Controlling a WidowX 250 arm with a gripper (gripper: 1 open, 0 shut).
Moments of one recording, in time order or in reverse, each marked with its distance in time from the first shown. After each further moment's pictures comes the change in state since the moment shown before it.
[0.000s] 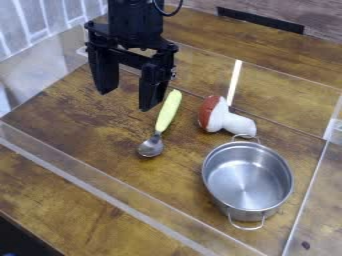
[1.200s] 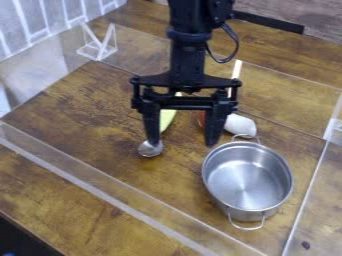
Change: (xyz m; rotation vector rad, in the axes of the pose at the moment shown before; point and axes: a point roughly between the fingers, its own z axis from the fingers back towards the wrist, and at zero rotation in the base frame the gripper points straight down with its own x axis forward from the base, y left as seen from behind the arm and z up) arm 0.011 -0.061 -0.035 -0.039 0.110 0.666
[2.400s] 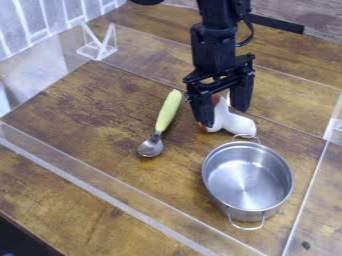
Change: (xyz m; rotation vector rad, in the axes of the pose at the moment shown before) arm 0.078 -0.051 -0.015 -0.144 -0.002 0.504
